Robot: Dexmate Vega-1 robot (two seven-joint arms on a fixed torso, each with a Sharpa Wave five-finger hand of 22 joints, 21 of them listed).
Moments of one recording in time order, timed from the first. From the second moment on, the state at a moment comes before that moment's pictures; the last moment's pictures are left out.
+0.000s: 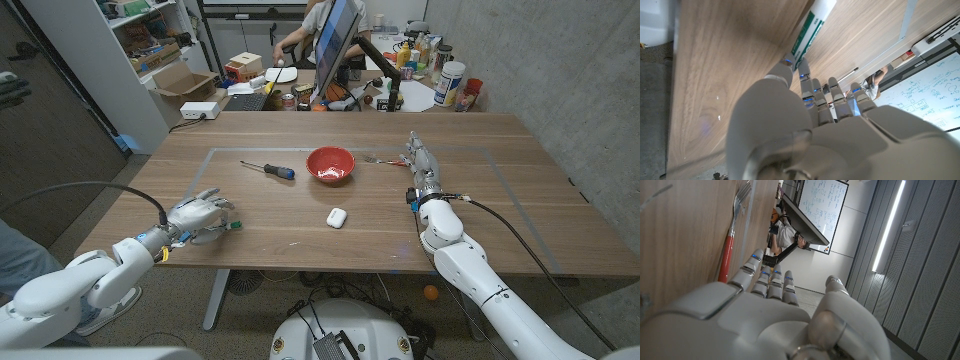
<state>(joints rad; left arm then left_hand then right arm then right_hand) 1.76 1.06 -0.17 -1.95 0.86 -0.07 0.21 1.13 0.06 0.43 -0.17 0.19 0.86 0.16 0.47 0.30 0.34 -0.05 0.40 0.28 0.29 0.05 0.26 0.18 0.03 0.21 0.23 0.18 -1.08 -0.35 -0.33 -1.66 0.43 0.17 -0.39 0.32 0.07 0.25 -0.06 0.21 0.20 0.05 0.20 0.19 0.22 0.11 0.20 0.19 0.10 0.06 0.21 0.22 0.32 0.04 0.20 0.17</state>
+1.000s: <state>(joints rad) 1.70 1.09 -0.12 -1.97 0.74 -0.01 0.21 1.13 0.06 0.42 -0.16 0.19 0.86 0.16 0.47 0.30 0.36 -0.03 0.39 0.28 0.30 0.06 0.26 0.18 0.03 0.21 0.23 0.18 -1.08 -0.35 -0.32 -1.66 0.43 0.16 -0.39 0.32 0.07 0.25 -0.06 0.21 0.20 0.05 0.20 0.19 0.22 0.11 0.20 0.19 0.11 0.07 0.21 0.22 0.32 0.04 0.20 0.17</state>
